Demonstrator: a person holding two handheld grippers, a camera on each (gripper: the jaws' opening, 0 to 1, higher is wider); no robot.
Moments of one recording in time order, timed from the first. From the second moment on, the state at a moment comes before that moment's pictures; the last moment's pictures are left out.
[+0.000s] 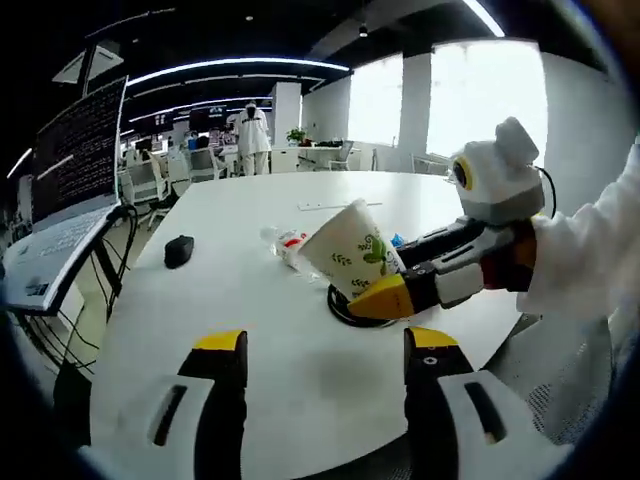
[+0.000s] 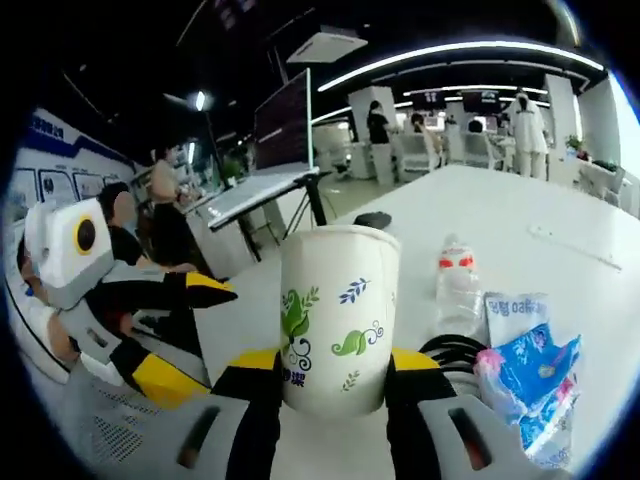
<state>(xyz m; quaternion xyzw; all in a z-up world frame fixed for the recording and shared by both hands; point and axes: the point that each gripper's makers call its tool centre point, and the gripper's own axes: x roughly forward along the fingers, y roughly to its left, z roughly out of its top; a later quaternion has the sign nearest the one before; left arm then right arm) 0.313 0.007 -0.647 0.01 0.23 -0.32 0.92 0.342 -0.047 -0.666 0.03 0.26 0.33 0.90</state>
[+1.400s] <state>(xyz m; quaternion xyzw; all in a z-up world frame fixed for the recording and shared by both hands) 0.272 -0.034 -0.634 -0.06 0.24 -0.45 0.86 0.271 -0.012 -0.681 -0.08 0.24 0.39 0.89</state>
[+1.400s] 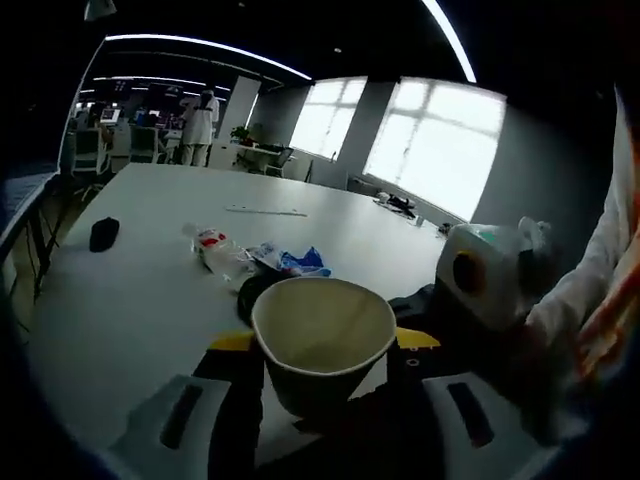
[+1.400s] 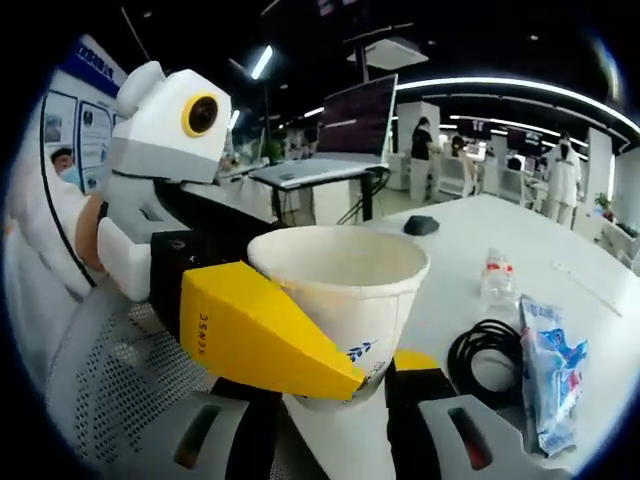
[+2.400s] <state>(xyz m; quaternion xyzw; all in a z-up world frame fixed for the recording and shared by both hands) 0.265 -0.066 -0.602 0.15 0.16 -0.60 0.77 0.298 -0.055 -0.675 -0.12 0.21 0.29 0.93</state>
